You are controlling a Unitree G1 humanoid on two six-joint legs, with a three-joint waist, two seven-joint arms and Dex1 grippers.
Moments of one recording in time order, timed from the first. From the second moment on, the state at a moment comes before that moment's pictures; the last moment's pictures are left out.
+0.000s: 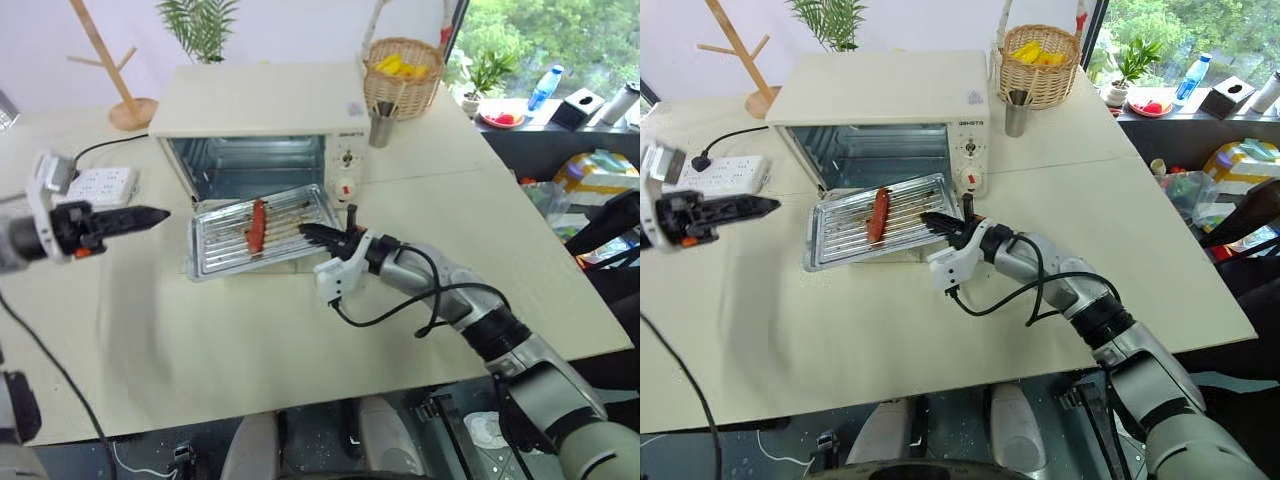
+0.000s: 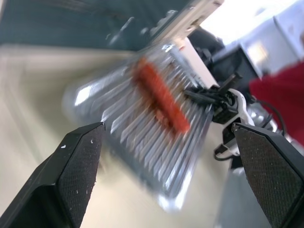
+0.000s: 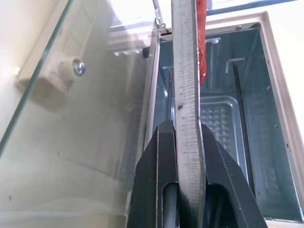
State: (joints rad) left arm -0.51 0.97 0.48 0.23 -0.65 1.42 -1.28; right arm -0.66 -0.50 0.50 0.19 -0.75 -0.49 0.24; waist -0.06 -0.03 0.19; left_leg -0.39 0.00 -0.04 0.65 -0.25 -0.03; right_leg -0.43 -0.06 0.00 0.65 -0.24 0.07
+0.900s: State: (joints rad) left arm -0.34 0.61 0.65 0.13 -1.40 1.61 -0.41; right arm -0.66 -0.53 0.46 0.16 -0.69 -0.66 0.27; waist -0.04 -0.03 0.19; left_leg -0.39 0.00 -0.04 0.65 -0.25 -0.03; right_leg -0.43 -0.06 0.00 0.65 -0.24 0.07
